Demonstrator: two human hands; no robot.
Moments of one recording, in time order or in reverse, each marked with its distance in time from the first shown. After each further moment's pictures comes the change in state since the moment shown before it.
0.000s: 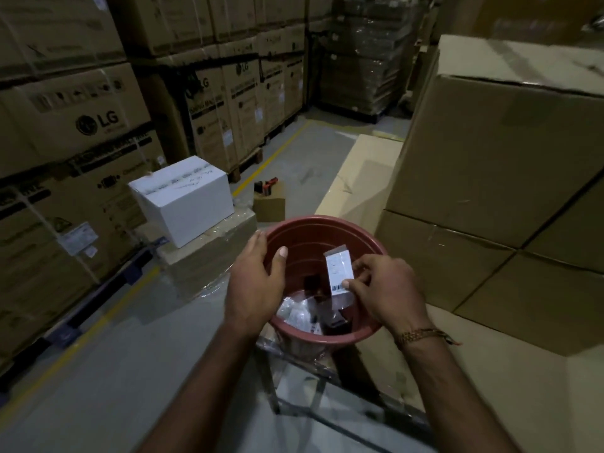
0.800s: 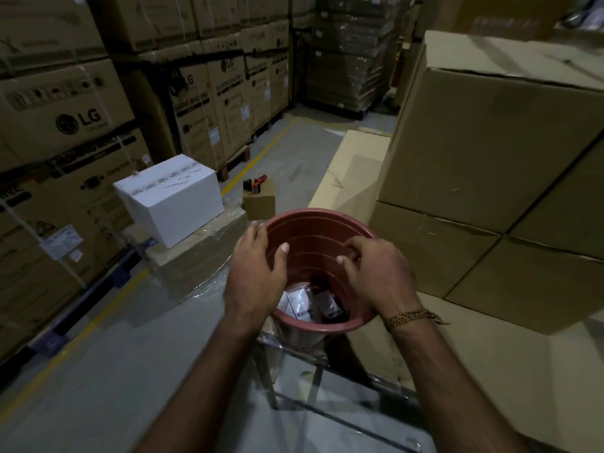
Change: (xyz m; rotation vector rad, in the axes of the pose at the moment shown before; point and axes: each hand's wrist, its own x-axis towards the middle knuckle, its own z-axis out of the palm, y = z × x) left_hand 0.003 -0.014 0.003 0.080 -0.049 0.051; right_hand -0.006 -0.025 -0.009 -0.129 0.121 -0.043
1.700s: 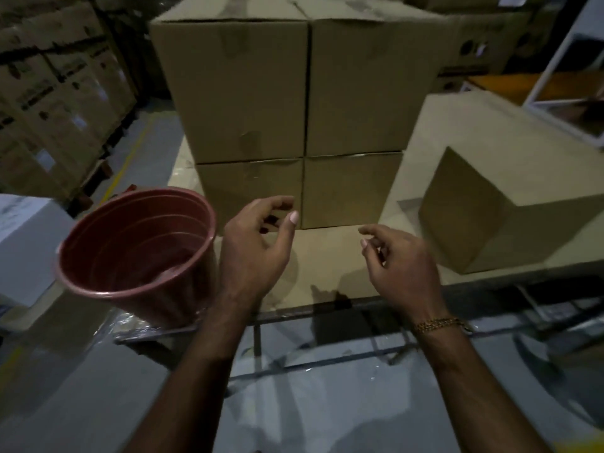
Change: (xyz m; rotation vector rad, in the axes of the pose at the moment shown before) left_hand -0.153 0.211 0.077 -0.492 -0.258 0.514; right_hand -0.232 0.209 -0.134 0.061 0.353 0.327
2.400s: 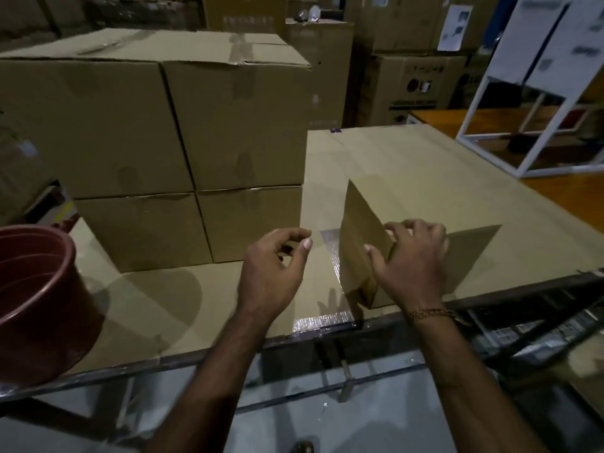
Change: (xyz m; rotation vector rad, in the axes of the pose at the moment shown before) left_hand 0.006 0.104 0.236 -0.121 -0.110 -0.076; right_hand 0.069 0.219 -0.124 -0.401 0.123 0.216
